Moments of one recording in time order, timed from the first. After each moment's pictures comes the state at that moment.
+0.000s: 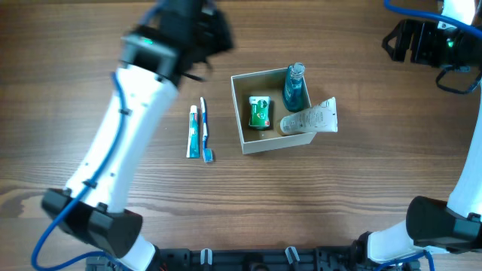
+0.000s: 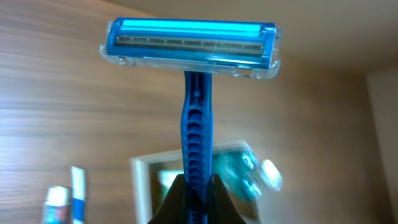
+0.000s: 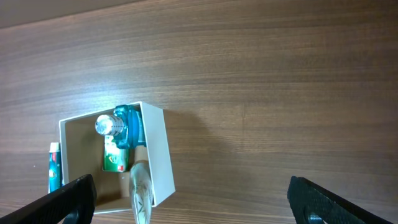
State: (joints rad) left arm -0.45 1.77 1.91 -0.92 0.03 -0.58; right arm -0.21 1.72 2.16 -1.46 -0.27 -0.07
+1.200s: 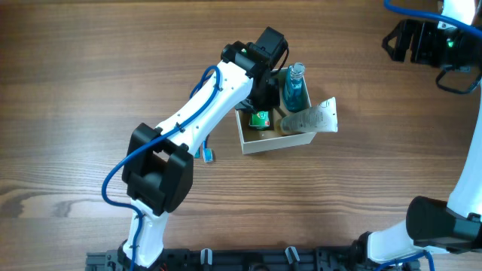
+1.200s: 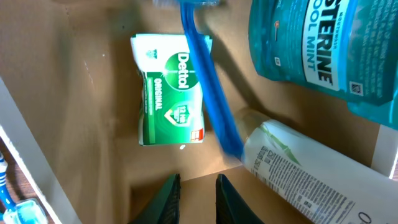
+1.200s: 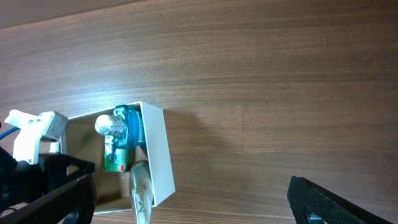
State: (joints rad) left arm -0.63 2.13 1.90 -1.14 0.12 -0.63; right arm -0.21 1.72 2.16 -1.46 -0.27 -0.07
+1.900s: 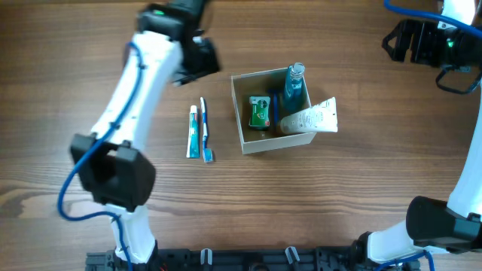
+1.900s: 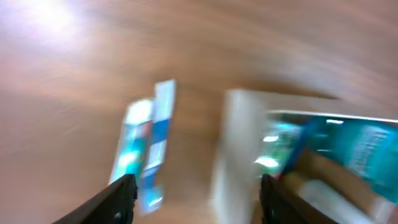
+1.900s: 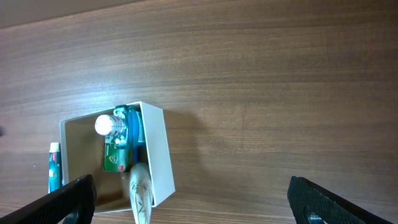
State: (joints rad) left arm -0.29 2.03 2.04 -1.36 0.06 -0.60; right arm -0.21 1.72 2.16 -1.46 -0.27 -0.07
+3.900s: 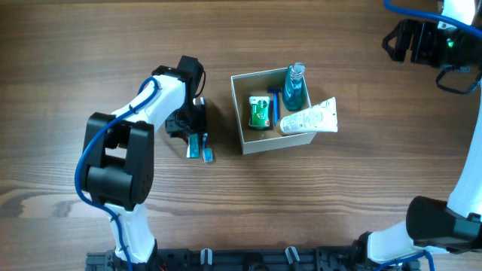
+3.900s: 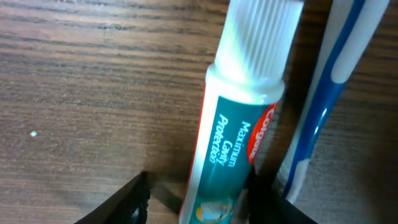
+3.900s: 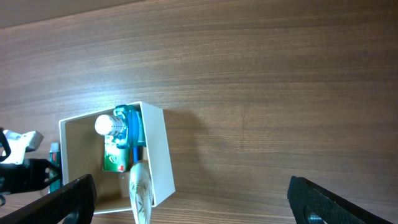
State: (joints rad) left arm -0.27 2.04 1.36 -0.97 0.02 -0.38; right arm -0.21 1.72 2.16 -1.46 -0.27 -0.07
